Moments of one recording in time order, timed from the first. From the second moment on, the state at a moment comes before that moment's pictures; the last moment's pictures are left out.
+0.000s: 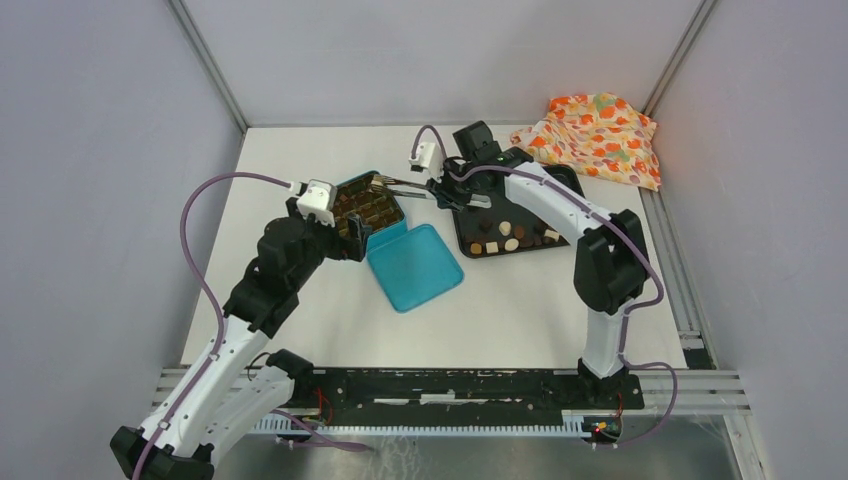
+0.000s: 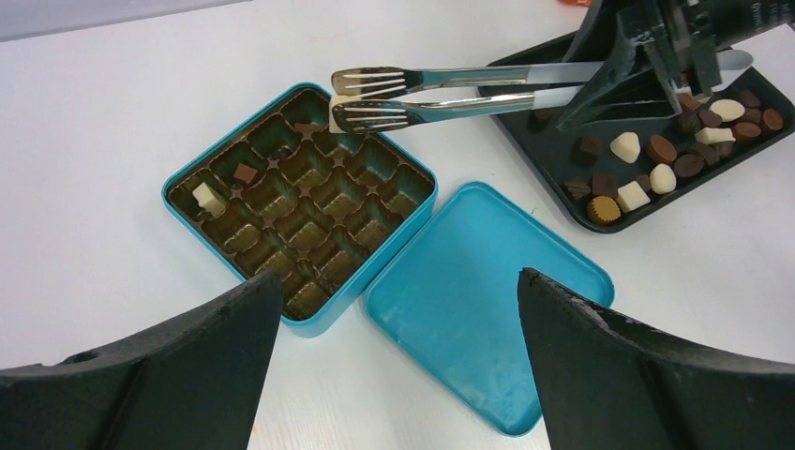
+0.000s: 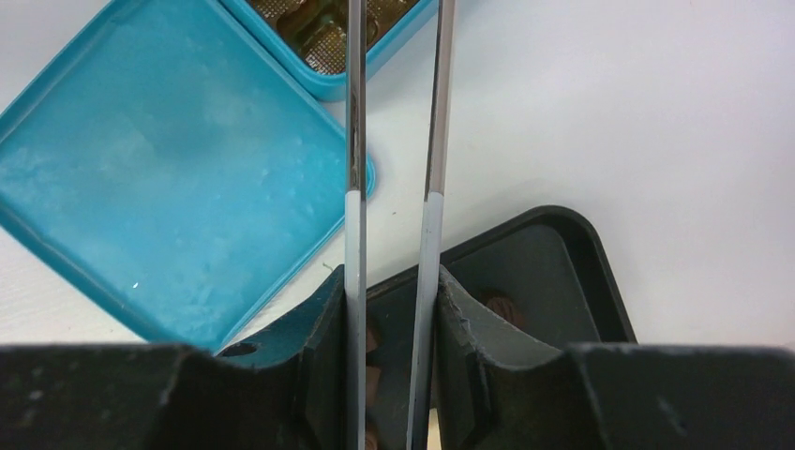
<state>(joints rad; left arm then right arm) -0.44 0.73 0.74 -0.26 -0.08 -0.08 0.56 1.91 1.65 -0.60 -0.39 -0.64</state>
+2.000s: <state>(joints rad) -0.44 0.71 0.74 -0.26 -0.10 -0.08 0.58 1.77 1.52 -0.56 -0.33 -0.57</state>
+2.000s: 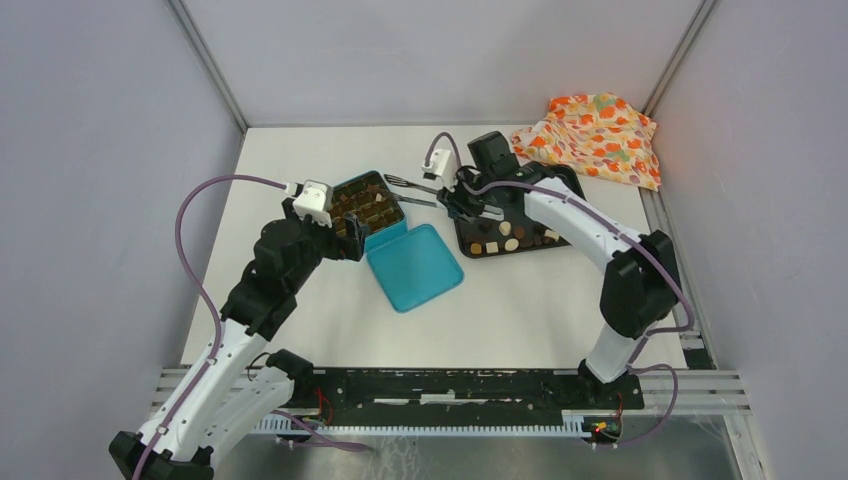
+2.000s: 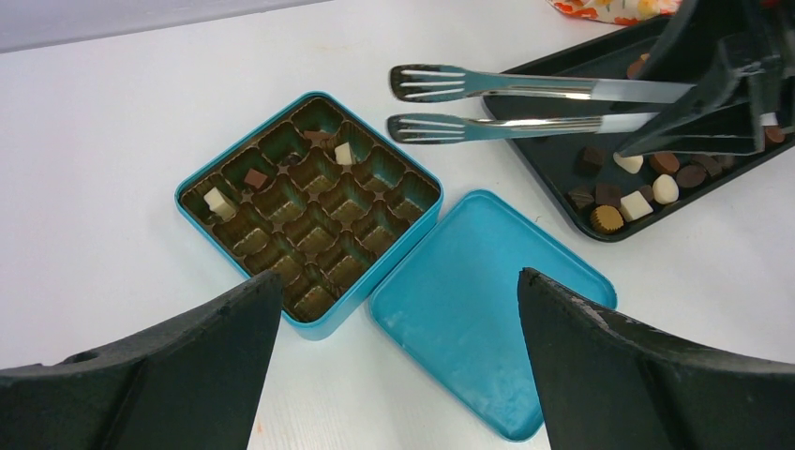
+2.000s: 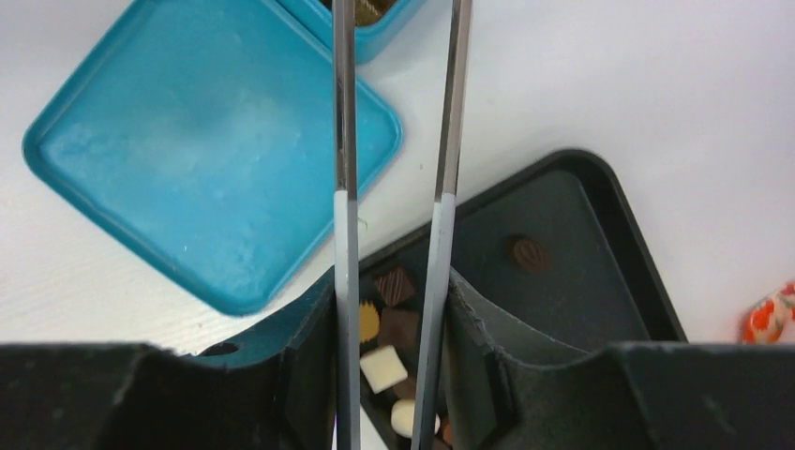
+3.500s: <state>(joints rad) -0.44 0.73 0.74 -0.26 -0.09 -0.08 0.08 1.52 0.97 -0.50 -0.45 -0.65</state>
